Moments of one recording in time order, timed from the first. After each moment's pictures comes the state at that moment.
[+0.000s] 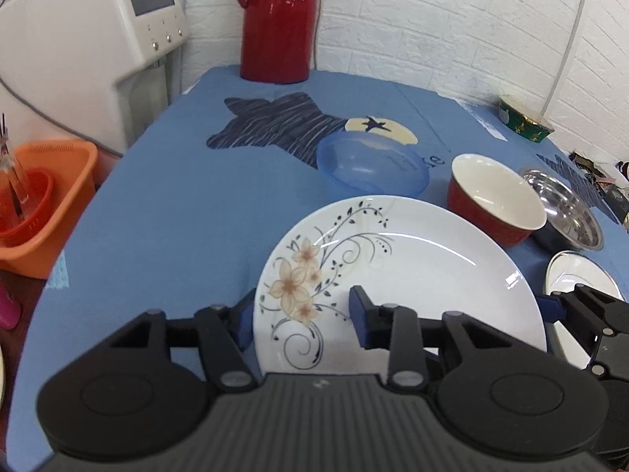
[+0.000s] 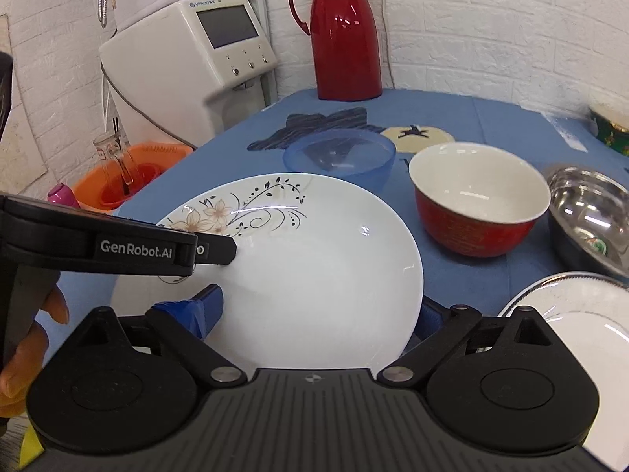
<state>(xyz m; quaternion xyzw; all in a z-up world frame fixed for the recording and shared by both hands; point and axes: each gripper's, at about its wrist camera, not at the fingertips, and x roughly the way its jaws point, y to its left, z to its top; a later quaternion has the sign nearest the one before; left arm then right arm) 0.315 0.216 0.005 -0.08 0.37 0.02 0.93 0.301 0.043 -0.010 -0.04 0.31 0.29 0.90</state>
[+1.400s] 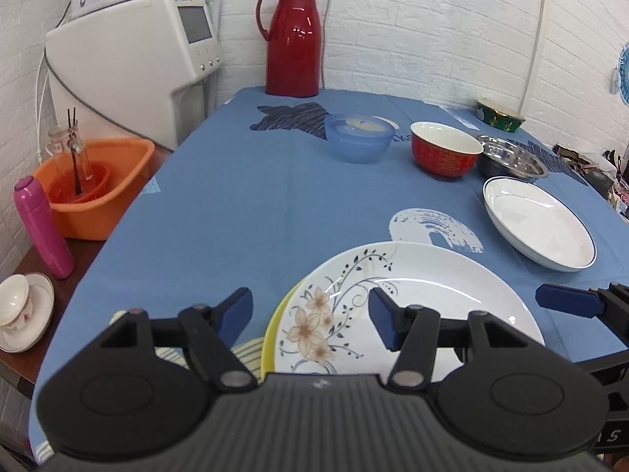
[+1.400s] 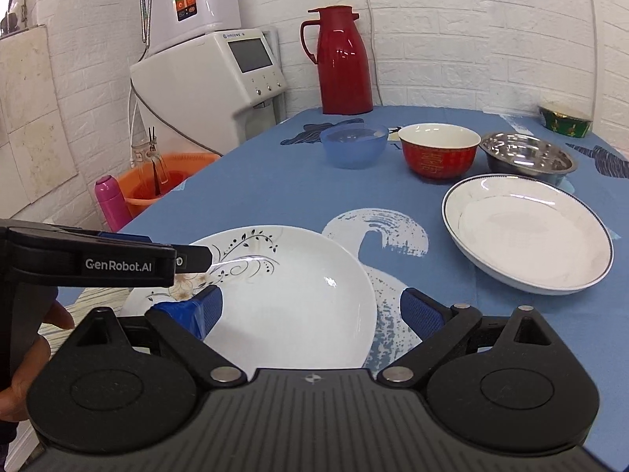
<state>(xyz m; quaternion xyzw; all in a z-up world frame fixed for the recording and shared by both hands) 0.143 0.184 -0.002 -0.05 0.32 0.05 0.94 0.146 0.001 -0.013 -0.01 0.28 0.27 0.92</state>
